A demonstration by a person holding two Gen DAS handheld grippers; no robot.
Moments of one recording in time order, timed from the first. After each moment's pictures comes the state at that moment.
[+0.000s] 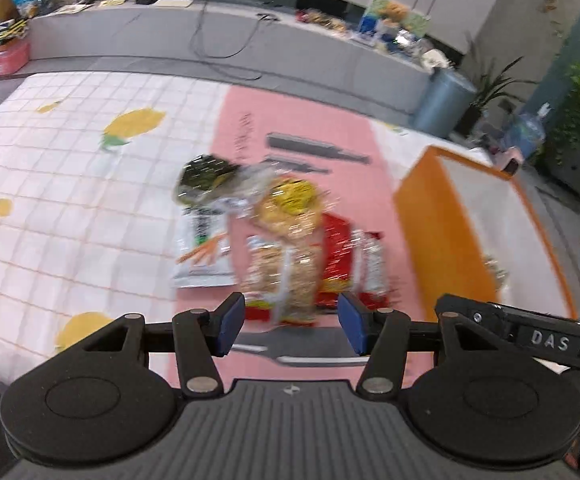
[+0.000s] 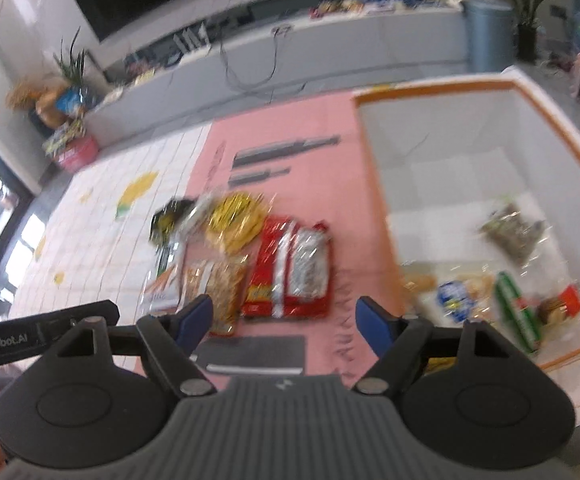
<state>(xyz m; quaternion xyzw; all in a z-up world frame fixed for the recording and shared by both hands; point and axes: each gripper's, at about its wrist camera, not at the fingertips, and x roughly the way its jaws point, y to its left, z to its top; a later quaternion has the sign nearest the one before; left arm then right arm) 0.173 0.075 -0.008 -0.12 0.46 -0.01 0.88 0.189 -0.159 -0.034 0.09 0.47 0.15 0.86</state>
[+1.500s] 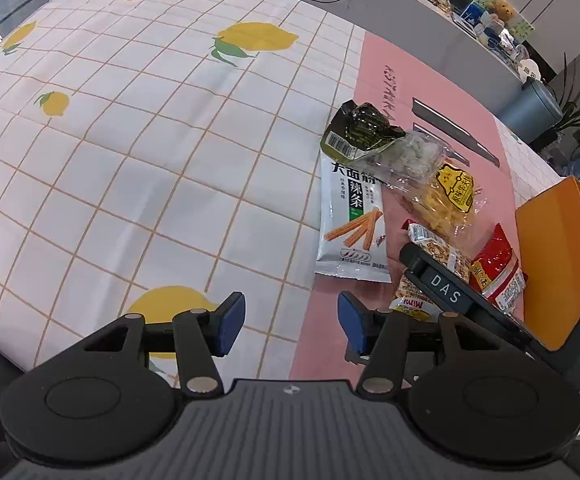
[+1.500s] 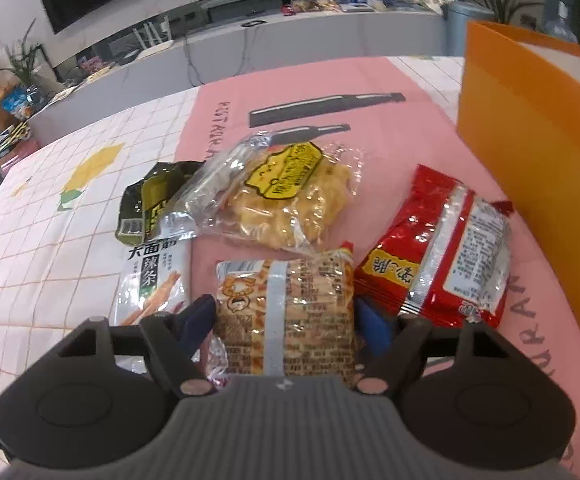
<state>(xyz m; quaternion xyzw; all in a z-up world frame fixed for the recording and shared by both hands) 0.201 0.182 -0.088 -0.22 0.53 0.07 0.82 0.248 -0.008 -0.147 0.08 0.43 0.06 0.90</state>
